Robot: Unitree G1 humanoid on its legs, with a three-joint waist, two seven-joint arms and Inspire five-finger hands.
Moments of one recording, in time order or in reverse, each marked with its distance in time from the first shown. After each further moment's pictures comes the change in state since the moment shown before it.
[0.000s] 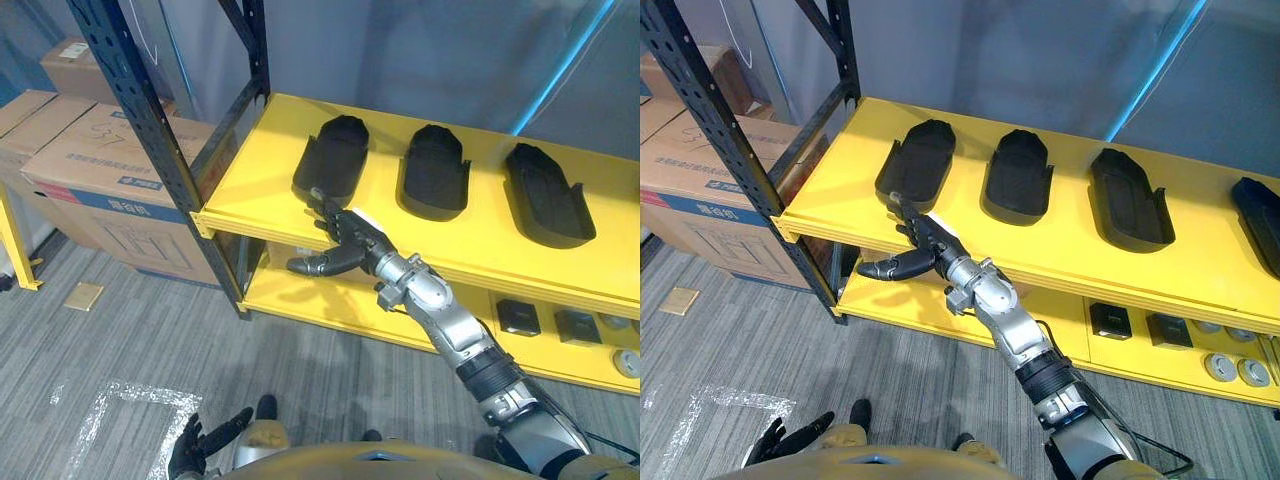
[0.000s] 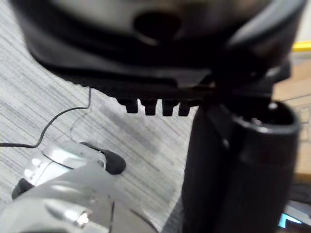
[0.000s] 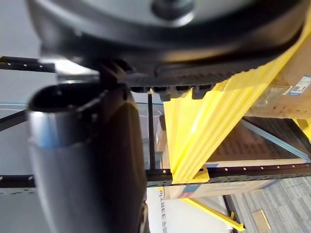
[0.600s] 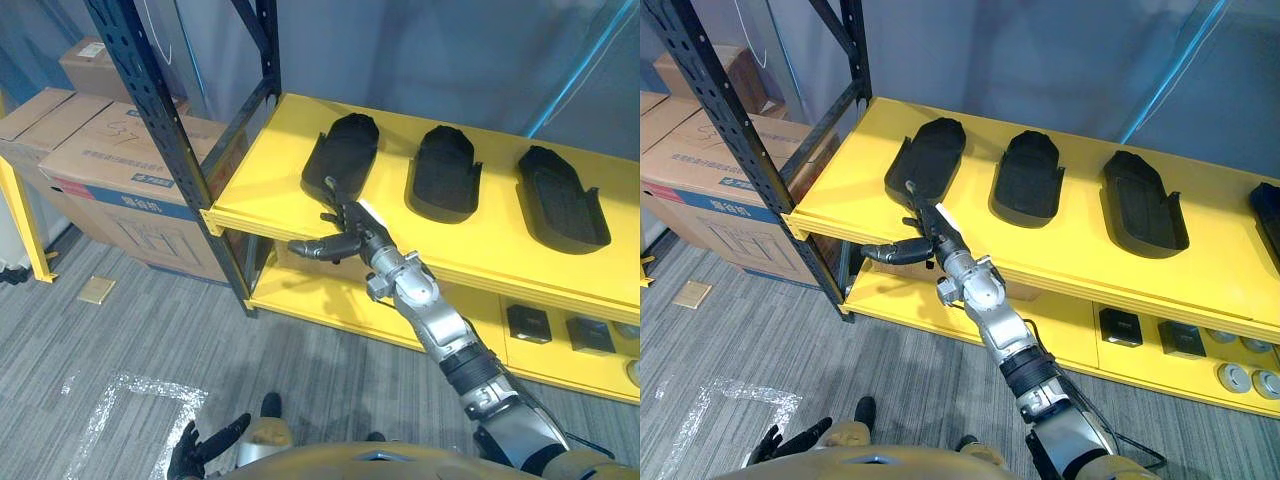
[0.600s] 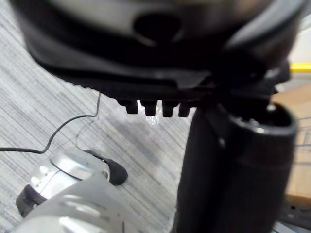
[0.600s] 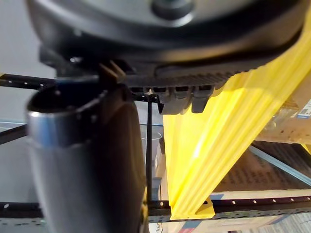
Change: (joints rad) left arm 0.005 -0.028 0.033 0.003 0.000 0.000 0.020; right arm -0.030 0.088 -0.039 0.078 -0.095 -0.008 -0.164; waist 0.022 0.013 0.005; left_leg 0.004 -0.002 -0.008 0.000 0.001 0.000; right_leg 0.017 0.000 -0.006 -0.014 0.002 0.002
